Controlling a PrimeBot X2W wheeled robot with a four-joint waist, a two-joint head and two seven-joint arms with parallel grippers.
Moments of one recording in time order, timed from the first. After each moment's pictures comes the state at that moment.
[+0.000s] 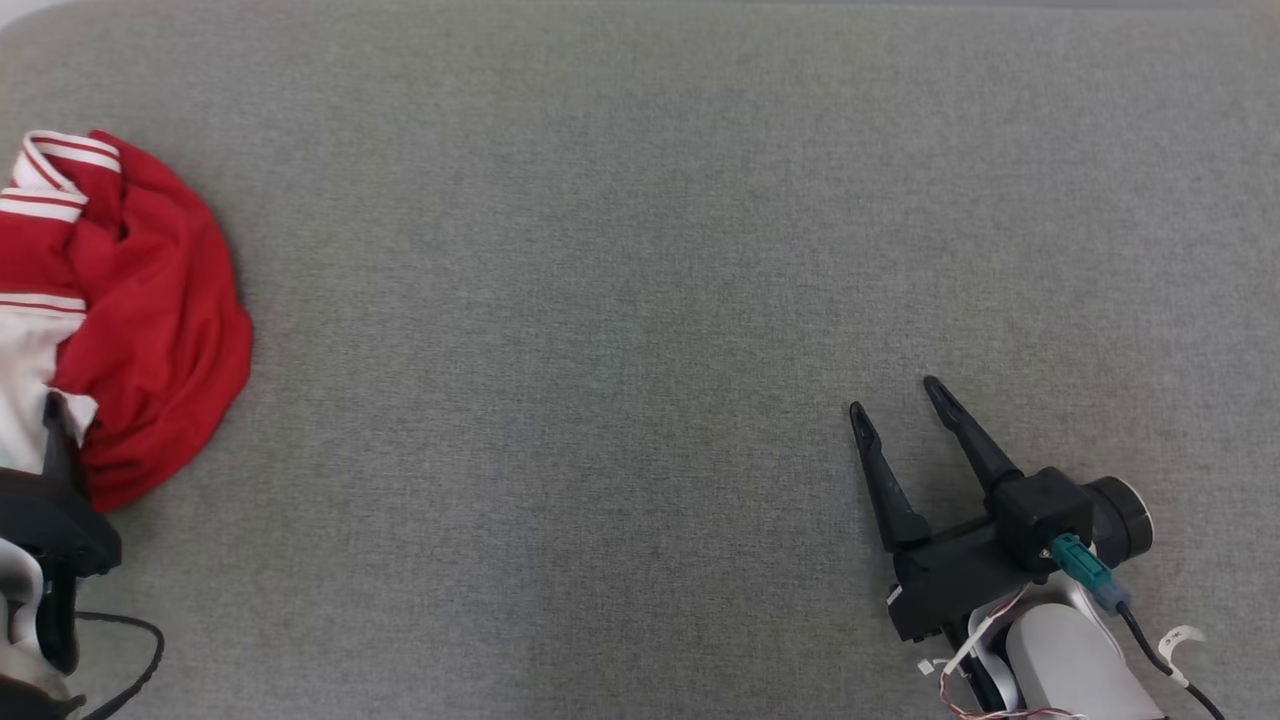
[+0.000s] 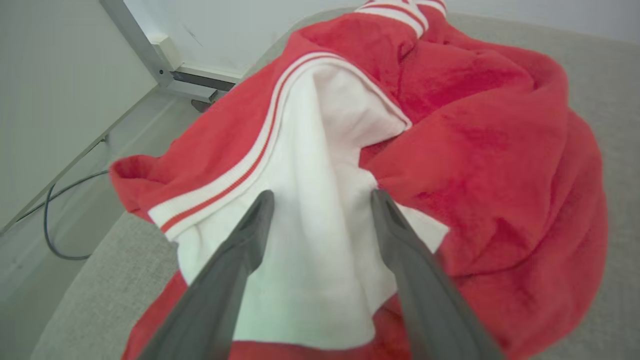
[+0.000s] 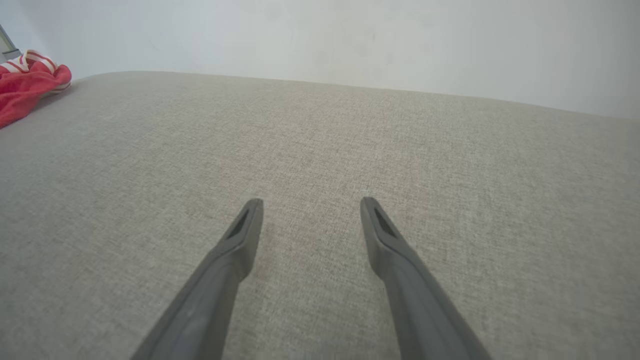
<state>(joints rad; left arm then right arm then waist) -0.68 0.42 0.02 0.99 -0.45 -0.11 -0.17 -0.30 -0.18 0.18 0.35 0.08 0.13 -0.26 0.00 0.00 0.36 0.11</state>
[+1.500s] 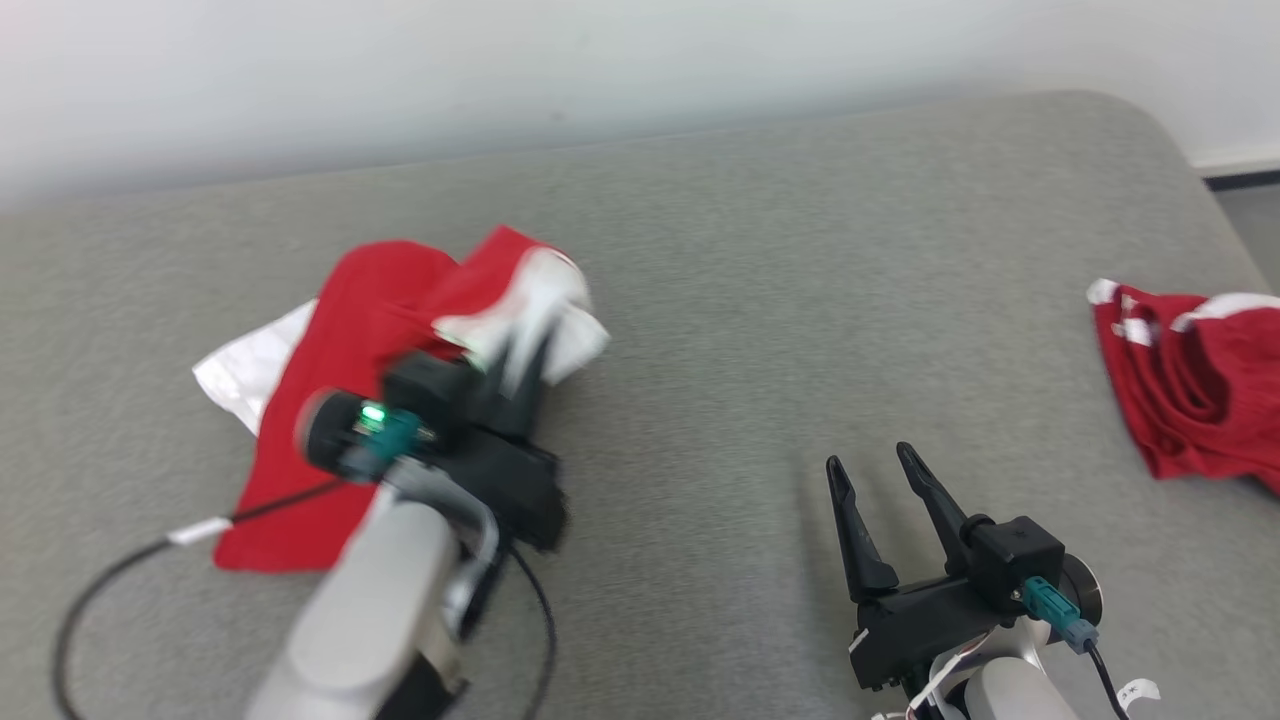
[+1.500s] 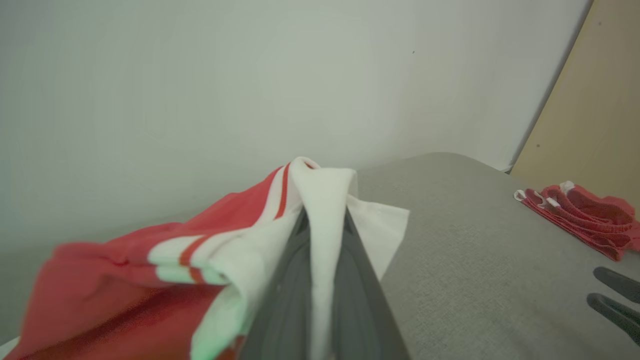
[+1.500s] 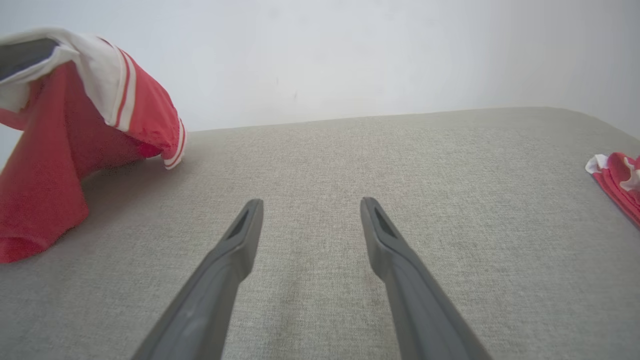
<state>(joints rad) -0.69 0.12 -0.45 0.65 -0.41 -0.13 -0.26 -0.25 -0.07 0.13 0.42 0.13 0.13 -0.26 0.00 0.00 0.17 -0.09</state>
